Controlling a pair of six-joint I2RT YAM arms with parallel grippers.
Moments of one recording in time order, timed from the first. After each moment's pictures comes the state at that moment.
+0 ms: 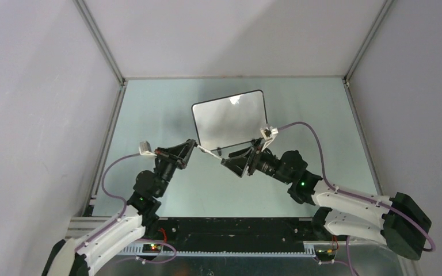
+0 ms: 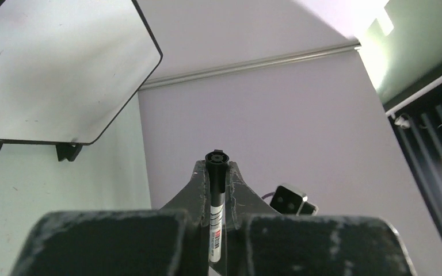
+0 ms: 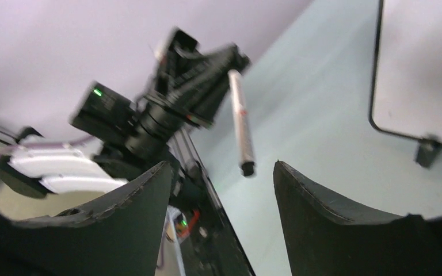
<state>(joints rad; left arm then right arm) -0.60 0.55 0.09 0.66 -0.19 -1.43 0.92 1.02 0.49 0.58 -0.17 0.69</state>
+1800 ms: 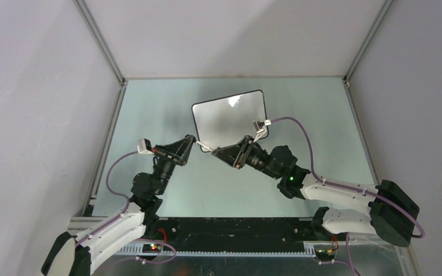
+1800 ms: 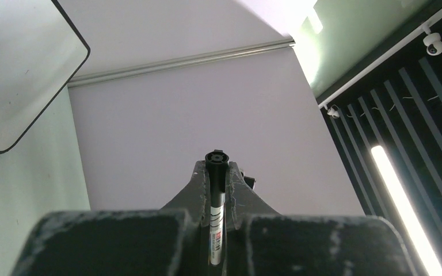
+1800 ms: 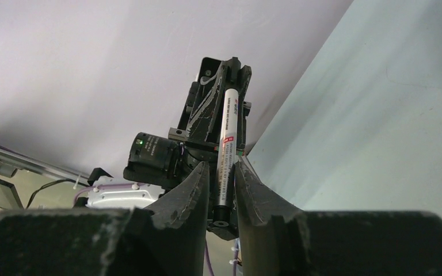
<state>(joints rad) -0.60 0.67 0.08 0.96 -0.15 -1.55 0.98 1.18 0.60 0.73 -0.09 0.99</state>
